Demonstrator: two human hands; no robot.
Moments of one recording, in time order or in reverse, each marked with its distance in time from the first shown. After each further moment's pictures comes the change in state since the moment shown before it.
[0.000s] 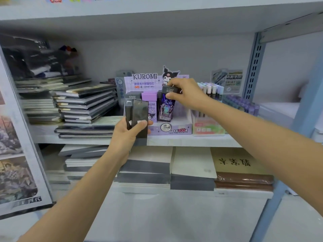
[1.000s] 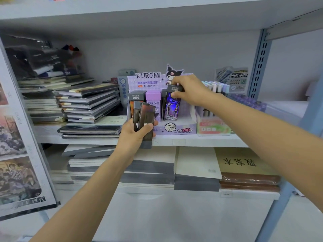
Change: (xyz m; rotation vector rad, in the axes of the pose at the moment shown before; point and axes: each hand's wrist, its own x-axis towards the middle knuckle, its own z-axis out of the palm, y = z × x) left_hand 0.002 -0.007 0.002 0.007 -0.044 -0.028; right_hand 0.014 0.002 -0.001 -0.154 -0.072 0.044
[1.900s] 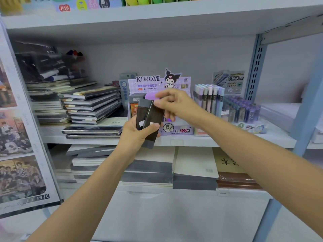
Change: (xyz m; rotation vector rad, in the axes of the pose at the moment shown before) left_hand -0.014 0.020 0.009 -0.037 -0.037 0.043; right_hand -0.047 -0.037 0.017 0.888 -0.099 0.078
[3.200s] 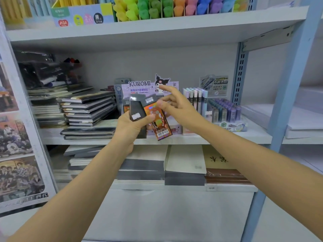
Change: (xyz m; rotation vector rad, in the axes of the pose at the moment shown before) left_hand -0.006 0.032 0.023 -0.052 0.084 -0.029; right_hand -0.044 -0.007 -0.016 -0.120 0.102 -0.172
